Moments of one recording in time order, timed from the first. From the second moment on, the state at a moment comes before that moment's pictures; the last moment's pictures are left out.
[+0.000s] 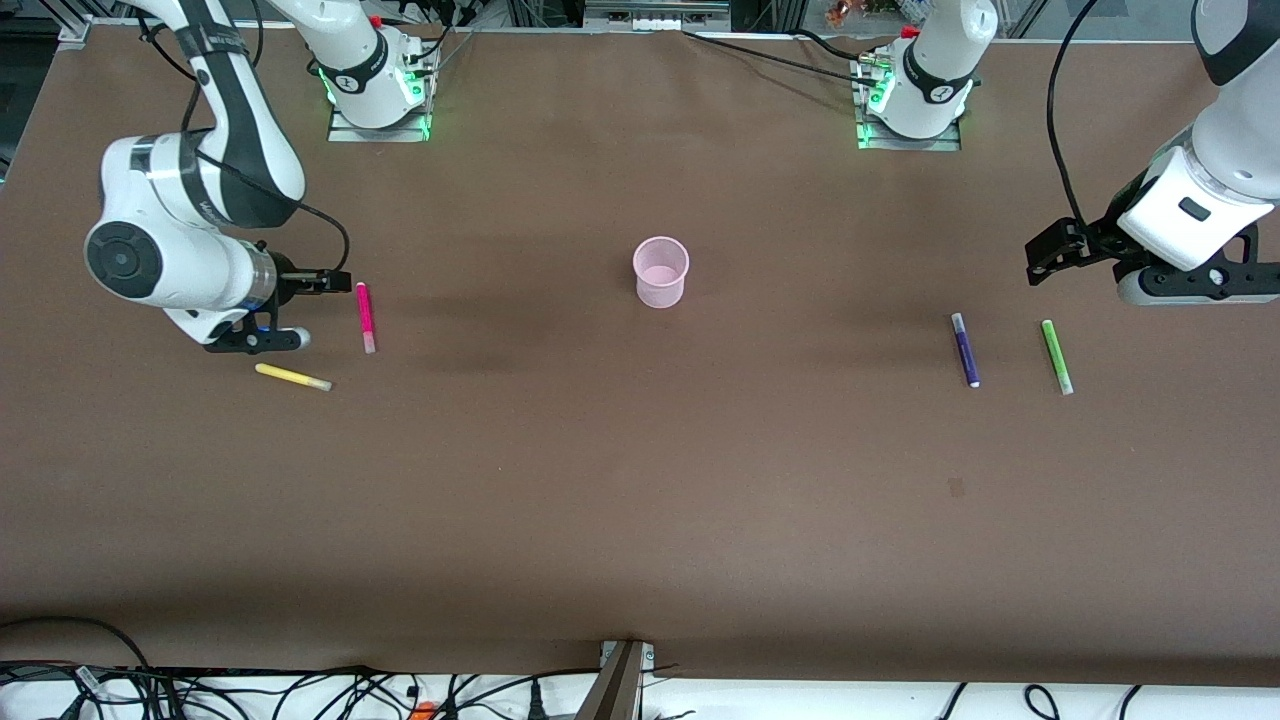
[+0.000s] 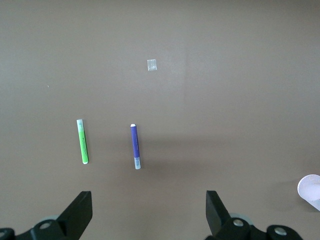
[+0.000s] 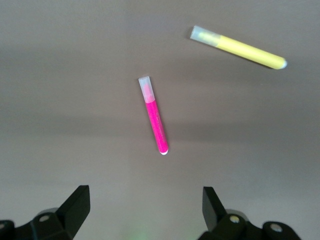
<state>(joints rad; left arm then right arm) -0.03 0.02 -0.06 -1.66 0.03 1.66 -0.13 -0.02 0.19 0.12 -2.08 -0.01 1.92 0.04</state>
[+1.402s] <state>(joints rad) -0.02 0.05 -0.06 -1.66 0.03 1.65 -0.13 0.00 0.31 0.09 -2.31 -0.05 2.35 -0.17</state>
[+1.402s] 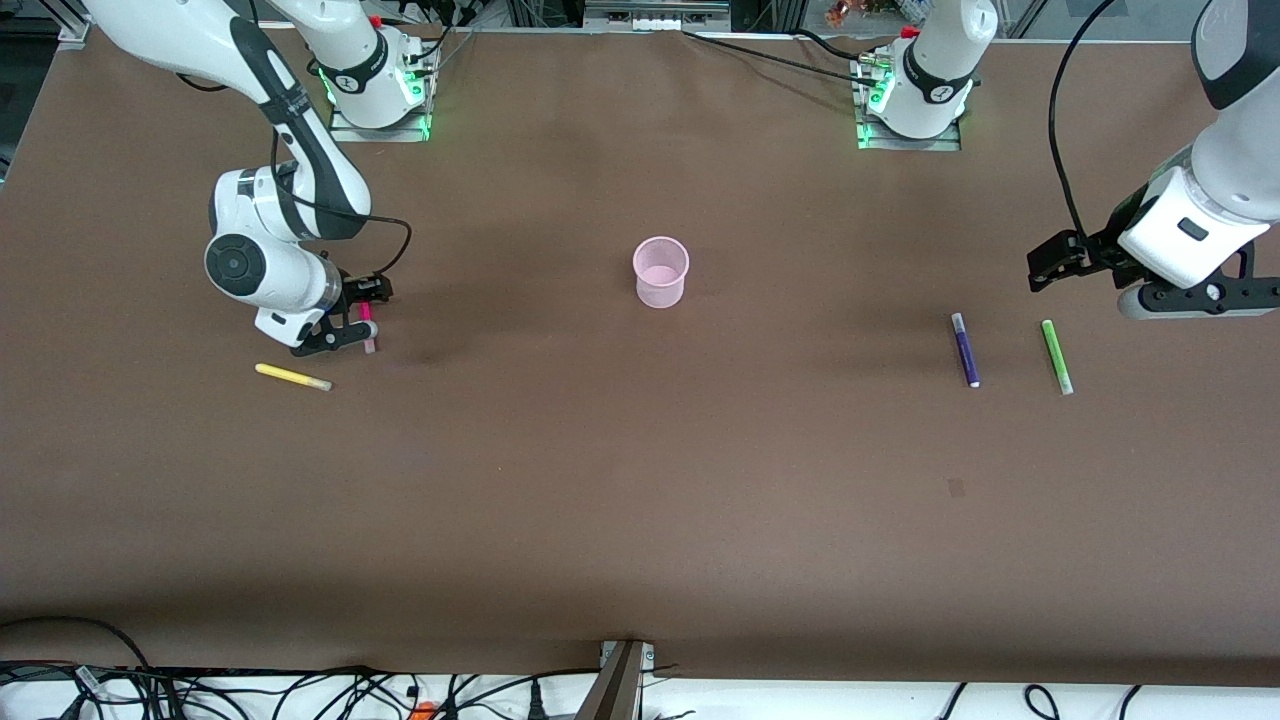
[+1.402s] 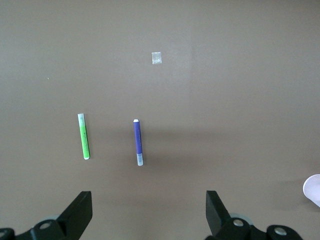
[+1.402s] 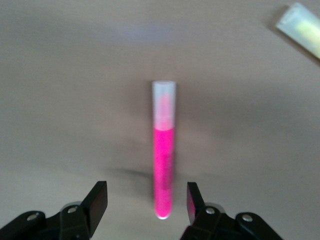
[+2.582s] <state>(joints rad) 0.06 0.31 -0.05 -1.90 0.07 2.06 -0.13 0.00 0.34 0.06 -2.35 -0.05 2.43 -0.21</state>
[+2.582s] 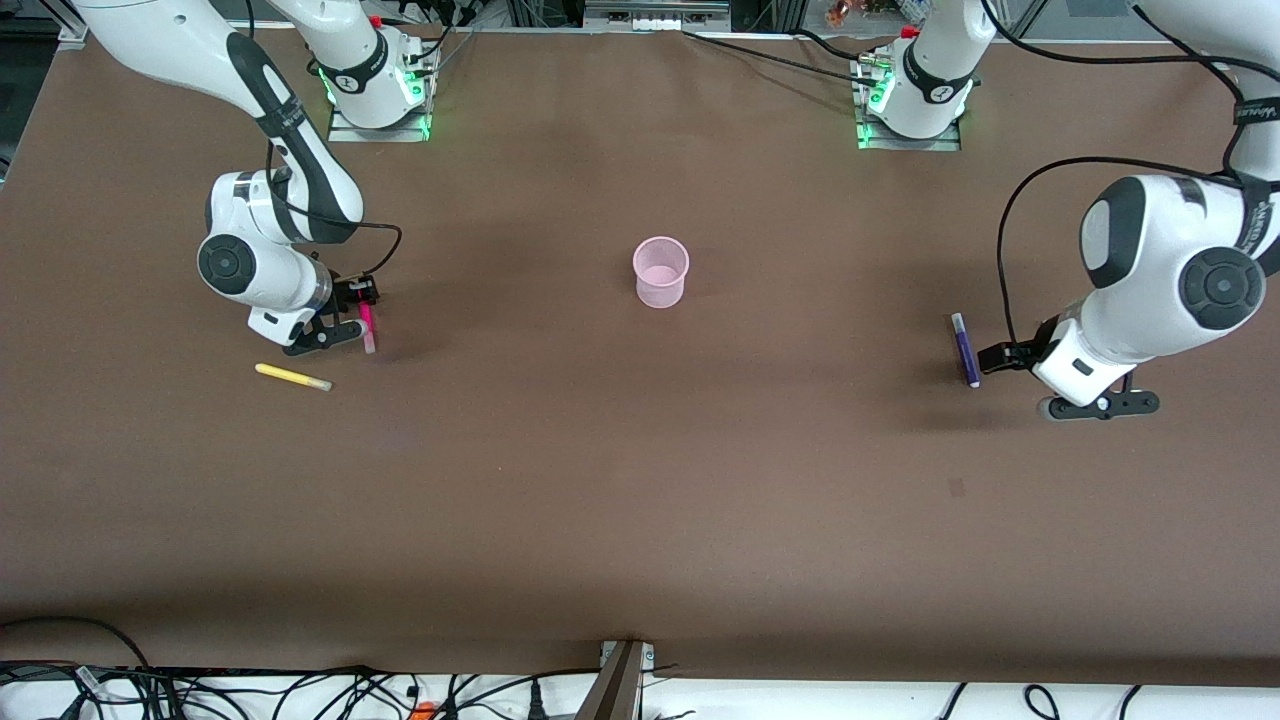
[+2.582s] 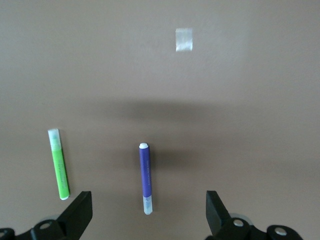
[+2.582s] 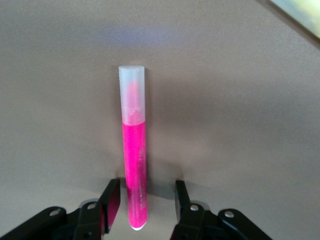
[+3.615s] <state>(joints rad) 0.15 0.52 -0.05 -1.91 0.07 2.24 -0.05 0.01 0.15 0.24 -2.13 -0.06 2.12 -0.20</state>
